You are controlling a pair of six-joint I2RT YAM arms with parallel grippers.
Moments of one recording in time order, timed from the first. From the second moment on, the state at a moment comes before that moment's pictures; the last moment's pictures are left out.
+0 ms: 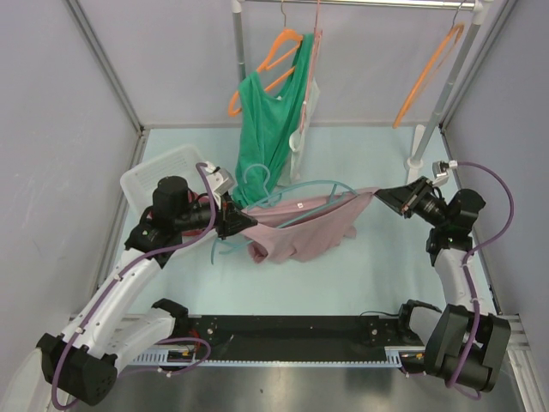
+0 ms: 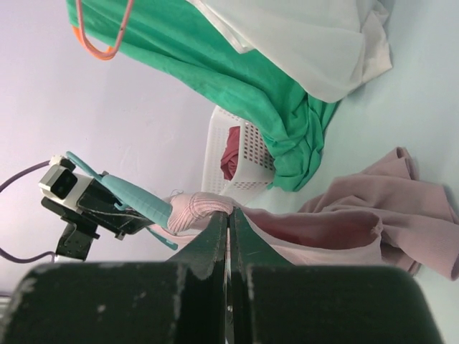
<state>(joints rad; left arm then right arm) -0.38 0.90 0.83 -0.29 0.80 -0.03 -0.30 1.02 0.52 0.47 -1.07 1.09</state>
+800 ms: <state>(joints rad) -0.38 0.87 0.83 -0.29 0.76 0.00 -0.30 0.89 0.65 0.27 -1.11 1.07</state>
